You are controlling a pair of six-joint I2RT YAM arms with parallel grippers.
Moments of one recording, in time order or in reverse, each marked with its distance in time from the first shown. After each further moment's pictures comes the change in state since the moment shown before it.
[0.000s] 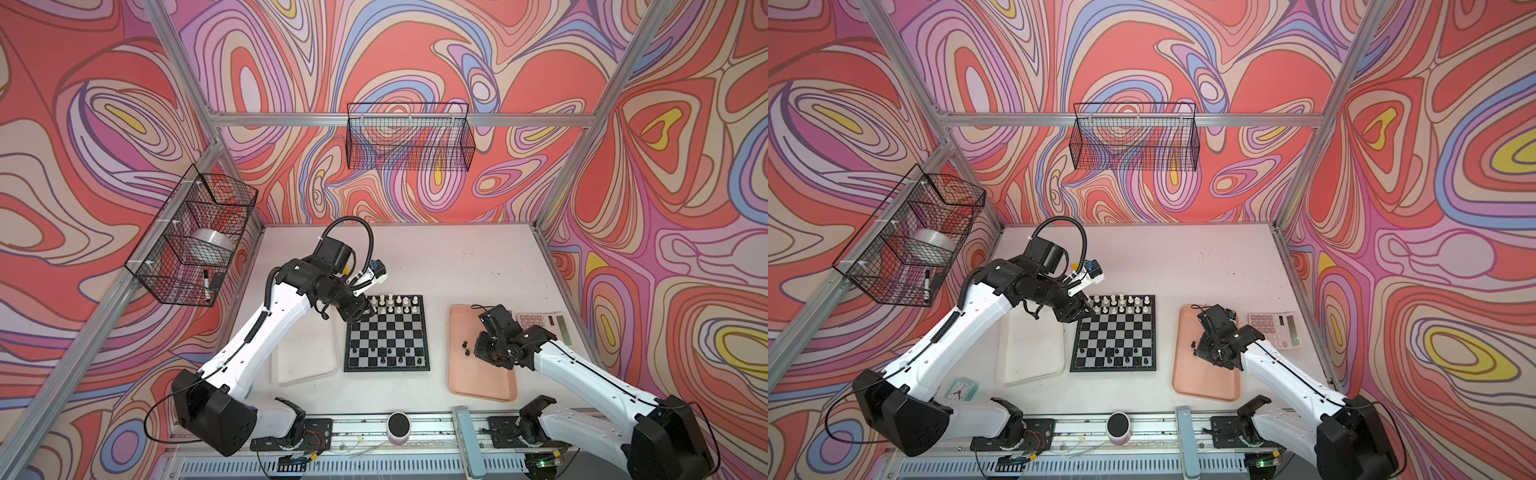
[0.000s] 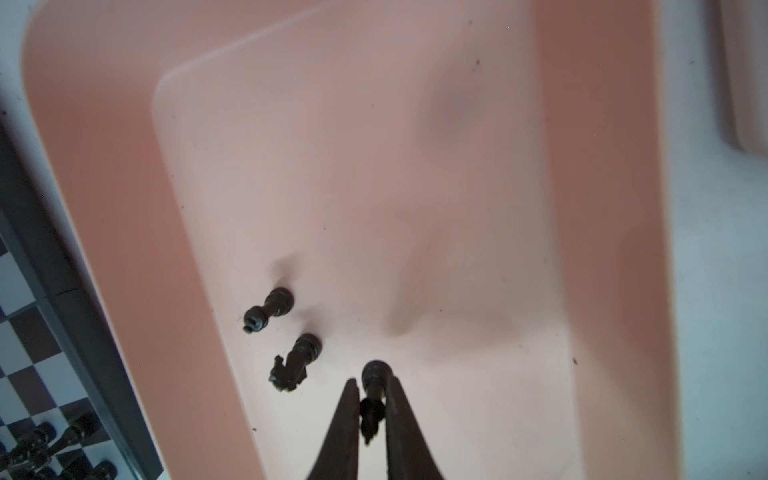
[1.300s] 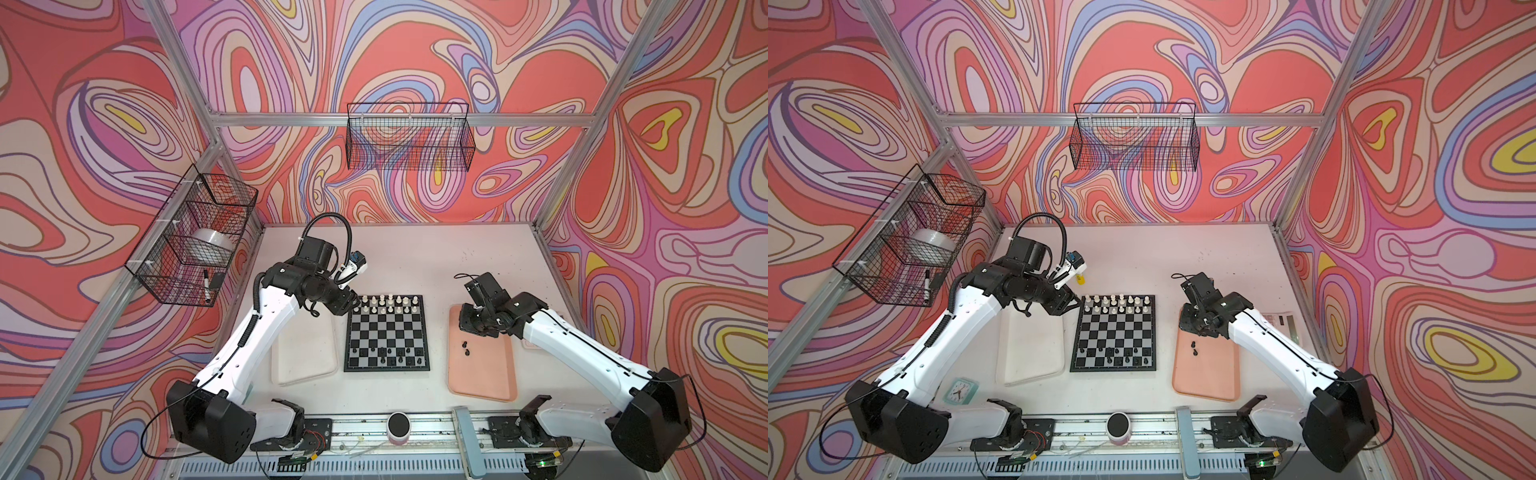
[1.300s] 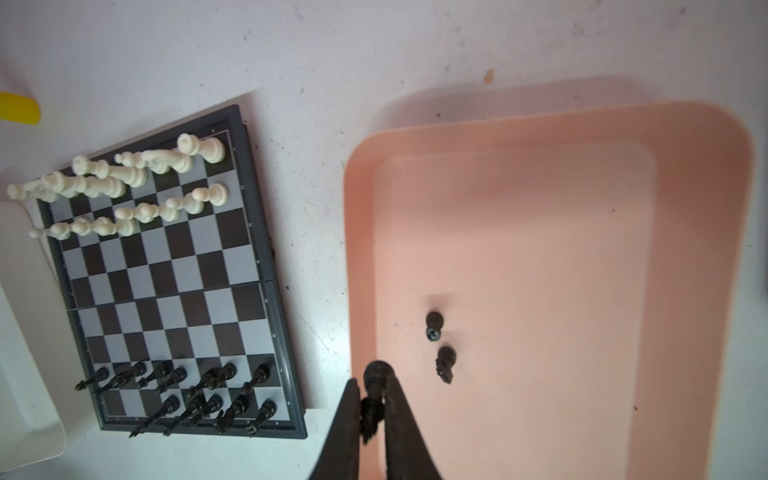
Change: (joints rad) left arm 0.135 -0.041 -0.068 0.084 -0.070 -0.069; right arm 0.097 0.204 0.397 -0.094 -0.035 -0.114
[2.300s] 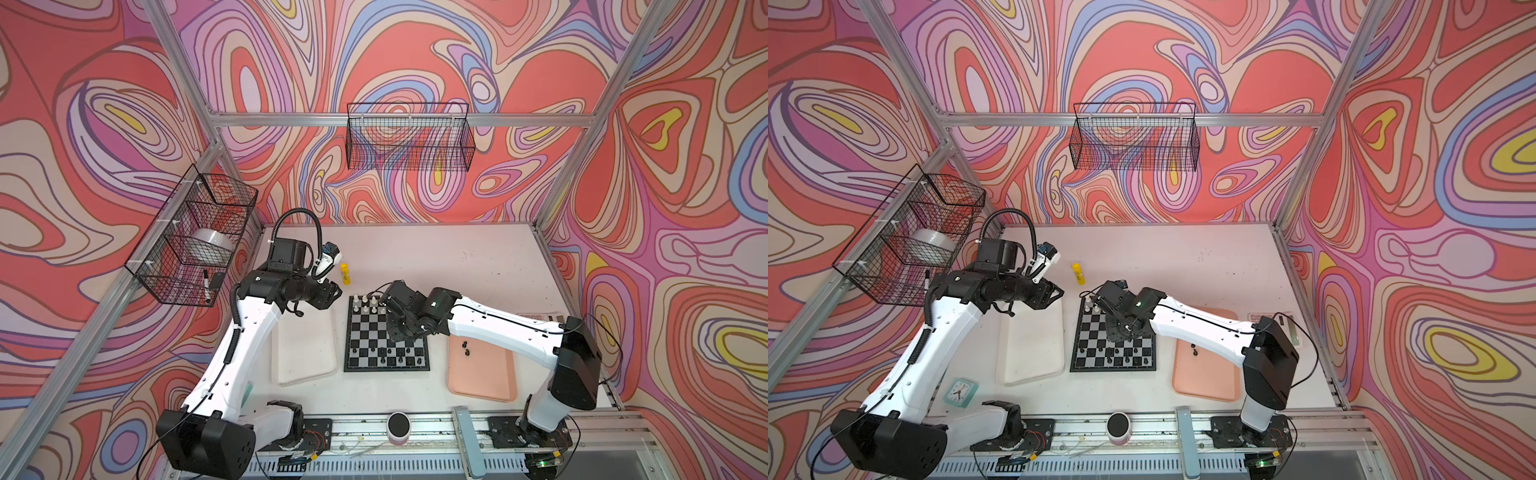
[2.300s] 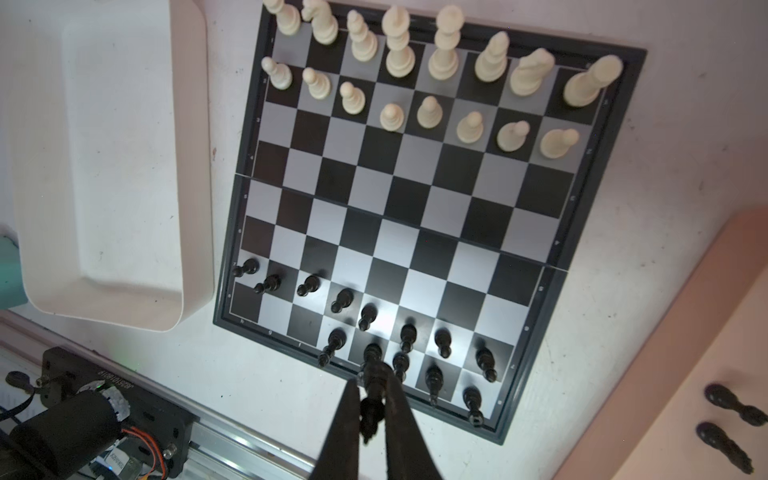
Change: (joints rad) left arm 0.165 -0.100 -0.047 0.051 -0.011 -0.070; right arm 0.465 0.453 0.467 -0.019 0.045 0.008
